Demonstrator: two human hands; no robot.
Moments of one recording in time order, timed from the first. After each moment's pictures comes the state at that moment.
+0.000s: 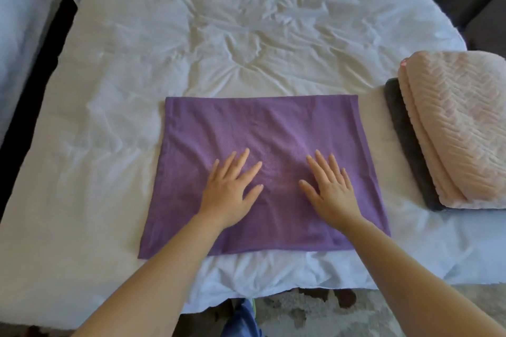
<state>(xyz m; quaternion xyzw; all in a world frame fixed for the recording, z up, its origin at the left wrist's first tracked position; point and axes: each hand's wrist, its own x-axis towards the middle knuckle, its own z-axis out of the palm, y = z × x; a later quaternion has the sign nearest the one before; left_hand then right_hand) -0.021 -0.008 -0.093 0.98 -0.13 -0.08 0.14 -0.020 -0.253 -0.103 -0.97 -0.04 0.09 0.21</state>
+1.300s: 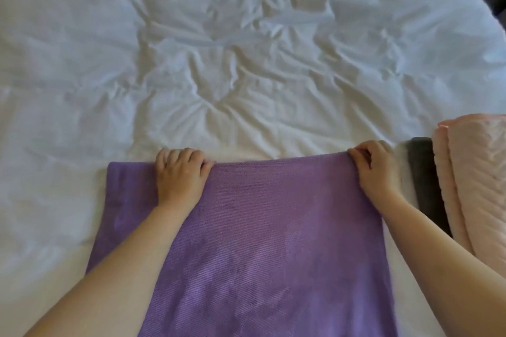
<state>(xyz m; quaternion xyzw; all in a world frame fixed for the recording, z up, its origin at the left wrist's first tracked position) 0.225 0.001 -0.145 1.00 0.00 0.03 0.04 0.243 -0.359 -0.132 -0.93 0.14 0.01 0.33</state>
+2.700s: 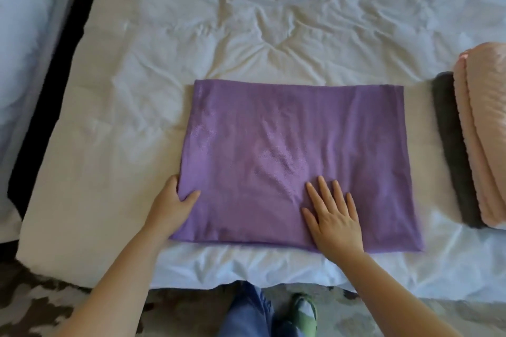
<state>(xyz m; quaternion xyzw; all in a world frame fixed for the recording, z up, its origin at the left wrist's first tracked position) -0.068 0.111 -0.103 0.86 0.30 -0.12 0.39 -0.066 -0.223 -0.137 -0.98 -0.07 0.14 0.08</state>
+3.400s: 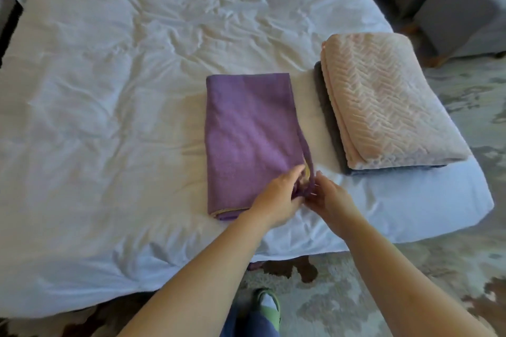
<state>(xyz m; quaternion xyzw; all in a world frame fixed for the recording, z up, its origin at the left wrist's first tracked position) -0.076 -0.247 -0.060 0.88 -0.15 -0.23 0.40 -0.093 -0.391 -0.072 -0.60 0.32 0.19 0.71</state>
